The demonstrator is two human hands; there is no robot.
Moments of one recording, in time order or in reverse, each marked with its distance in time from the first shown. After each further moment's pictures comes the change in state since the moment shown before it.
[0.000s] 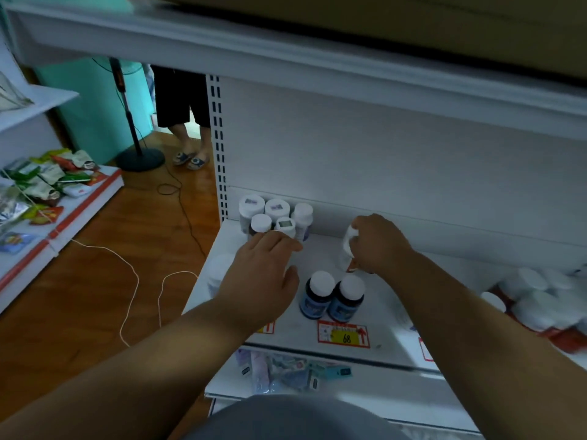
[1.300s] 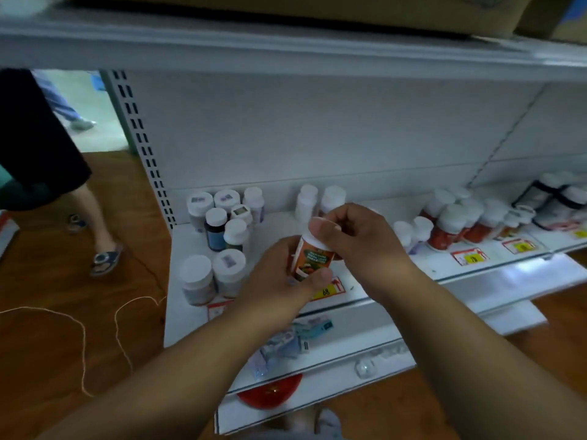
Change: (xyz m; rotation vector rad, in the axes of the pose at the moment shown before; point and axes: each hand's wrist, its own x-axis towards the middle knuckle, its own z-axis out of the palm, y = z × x) left_hand -0.027 0.053 -0.032 -0.816 -0.468 -0.124; right_hand -0.149 -0.072 -0.038 1.006 0.332 0.259
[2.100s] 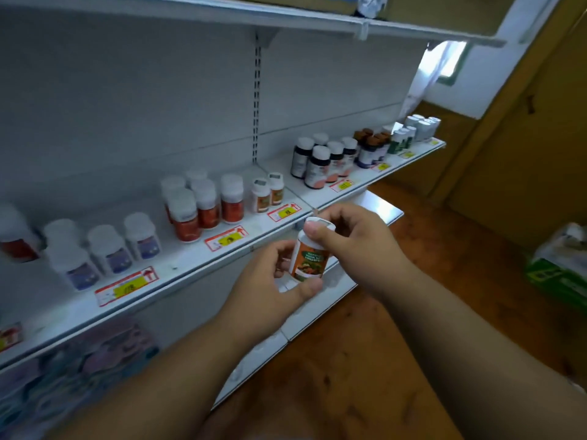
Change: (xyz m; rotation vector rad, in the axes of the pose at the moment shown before) left_hand 0.057 0.103 0.417 -0.071 -0.351 0.161; right_hand -0.115 0.158 -0.412 -0.101 0.355 0.099
